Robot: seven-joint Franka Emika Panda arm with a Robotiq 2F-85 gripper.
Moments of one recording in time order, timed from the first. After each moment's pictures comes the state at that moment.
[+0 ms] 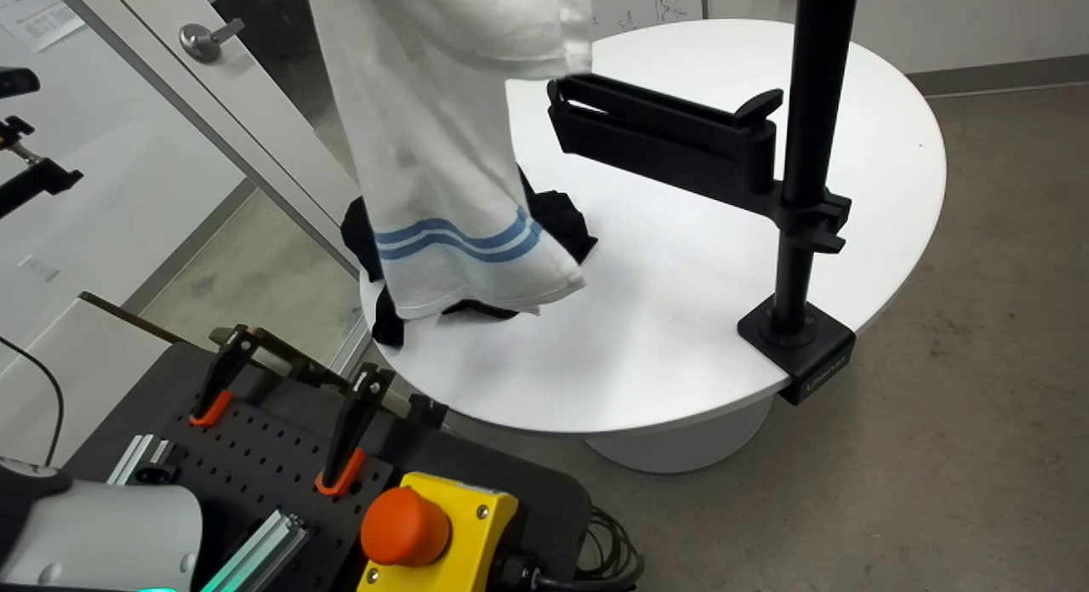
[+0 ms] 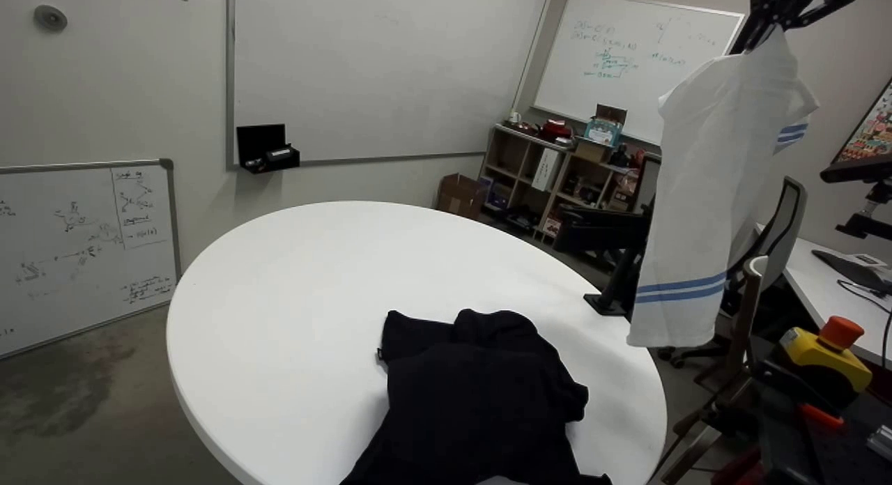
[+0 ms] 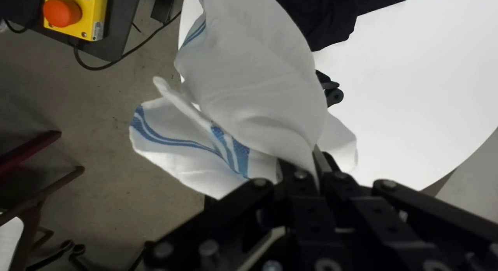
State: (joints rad) arm -0.38 -0.44 -0.12 -2.29 -0.04 1.96 0.67
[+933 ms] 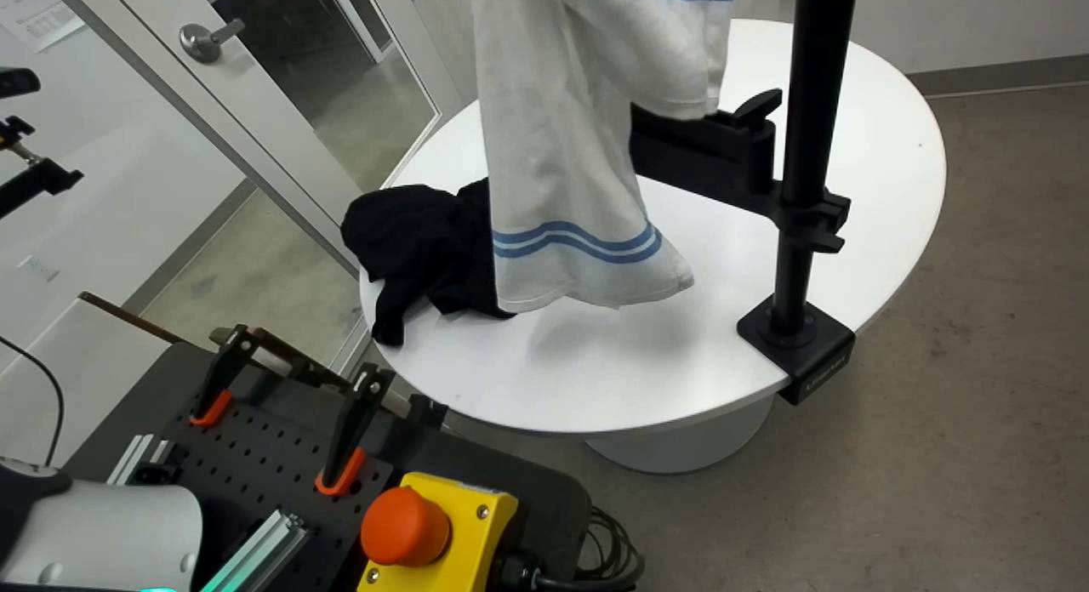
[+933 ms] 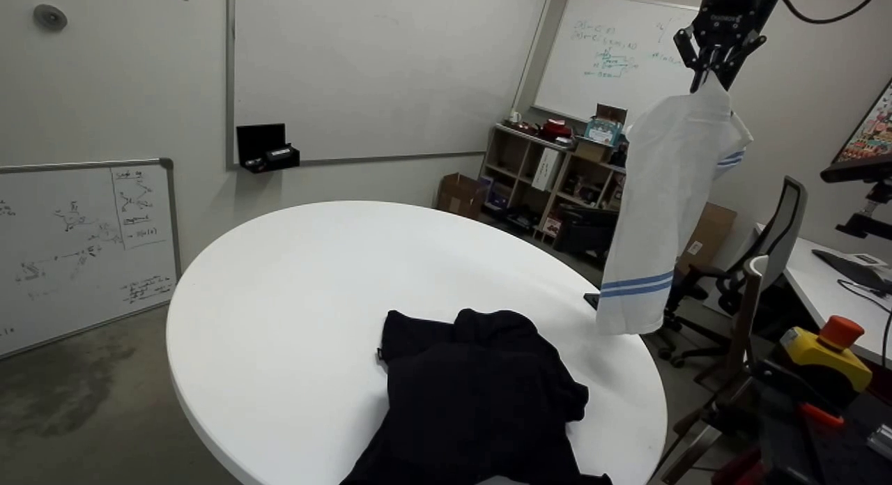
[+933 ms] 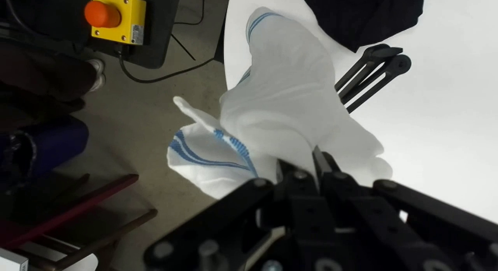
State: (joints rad) arm -0.36 0.07 -0.22 -1.84 -0.04 1.72 0.71
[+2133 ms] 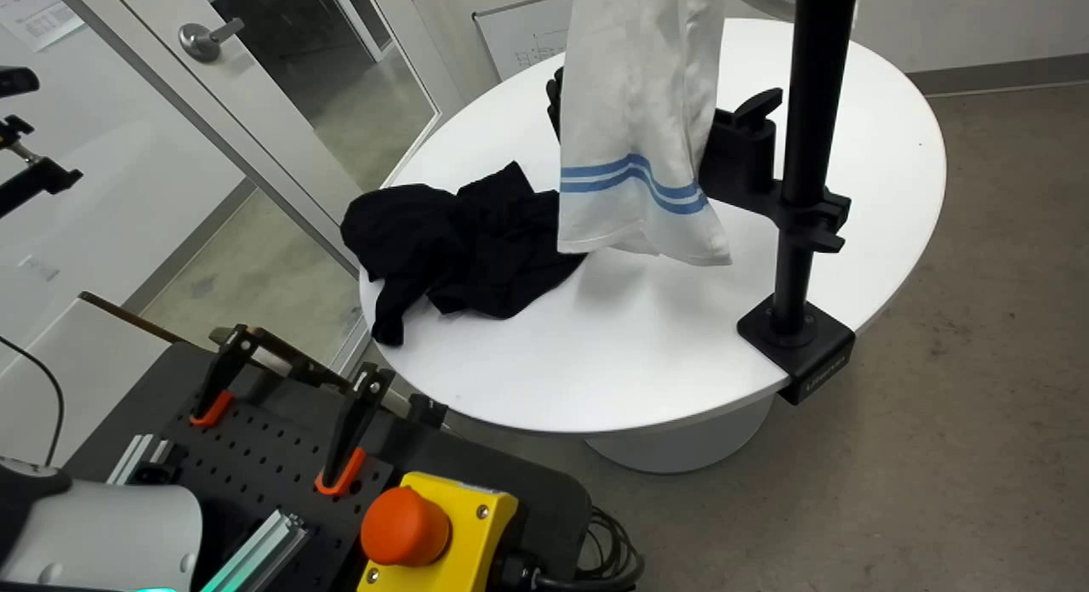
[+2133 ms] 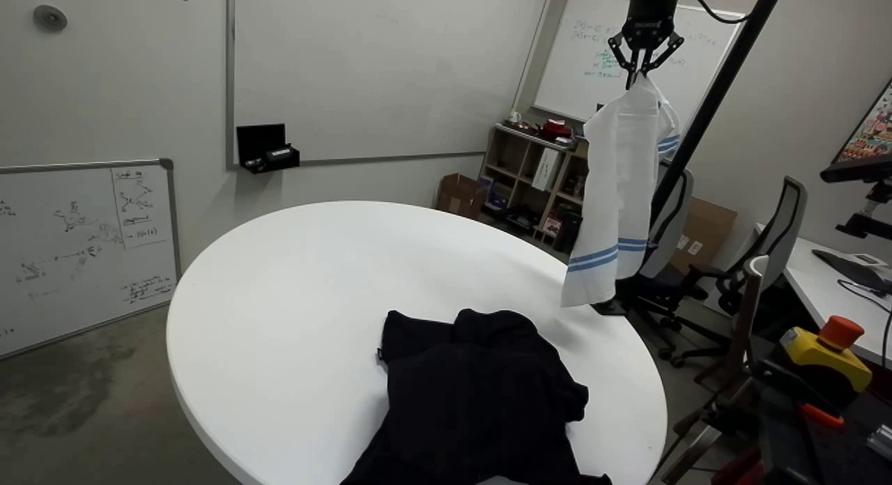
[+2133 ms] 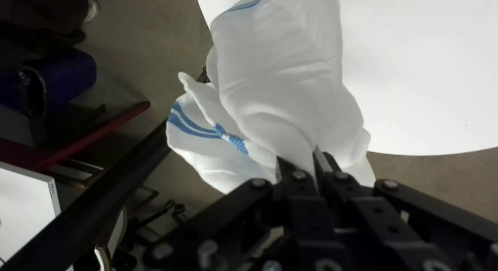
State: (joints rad) arm -0.25 0.35 -0.26 -1.53 -0.20 1.82 0.92
